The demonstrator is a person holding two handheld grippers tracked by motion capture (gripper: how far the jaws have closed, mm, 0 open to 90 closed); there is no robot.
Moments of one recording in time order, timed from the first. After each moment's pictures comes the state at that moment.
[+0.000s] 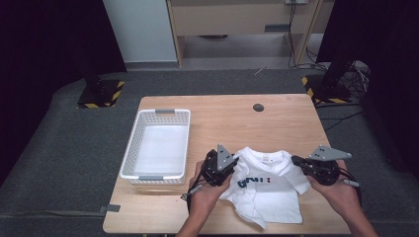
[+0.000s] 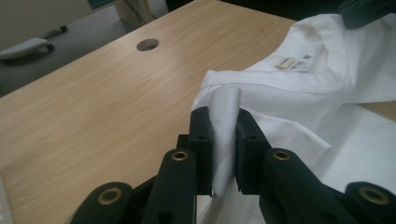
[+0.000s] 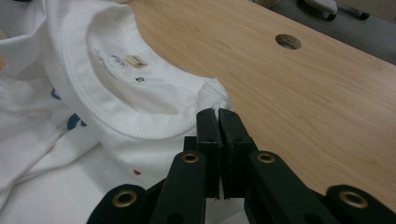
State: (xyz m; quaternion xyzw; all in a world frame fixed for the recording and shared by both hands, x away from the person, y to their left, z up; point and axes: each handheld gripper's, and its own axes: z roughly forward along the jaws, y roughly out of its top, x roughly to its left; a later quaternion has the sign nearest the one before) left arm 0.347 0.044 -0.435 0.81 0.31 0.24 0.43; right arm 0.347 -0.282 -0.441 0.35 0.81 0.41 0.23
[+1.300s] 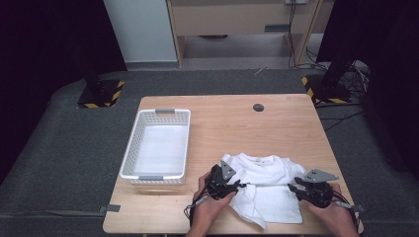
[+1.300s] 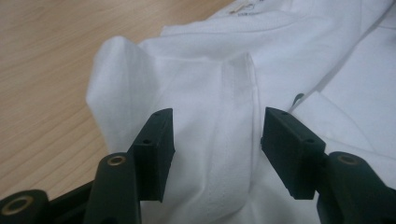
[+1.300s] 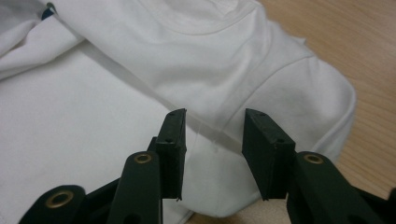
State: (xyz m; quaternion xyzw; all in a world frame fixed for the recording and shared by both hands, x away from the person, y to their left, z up) left arm 0.339 0.036 -0.511 0.84 0.36 0.17 0.36; right arm 0.317 -0.284 -0.517 0.40 0.83 0.34 0.20
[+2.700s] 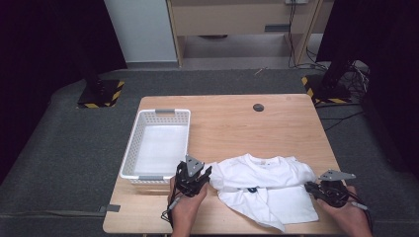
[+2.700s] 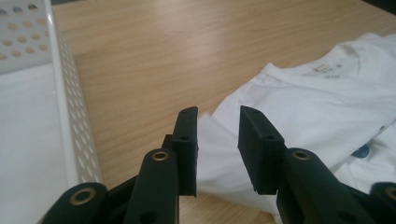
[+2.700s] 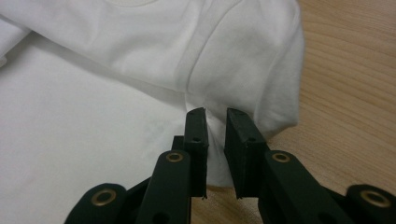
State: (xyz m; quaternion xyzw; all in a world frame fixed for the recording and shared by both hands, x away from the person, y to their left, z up) left arm 0.320 0.109 -0.460 0.75 0.45 0.24 0.41; right arm 0.318 -0.330 -0.523 0.46 0.81 0.32 0.17
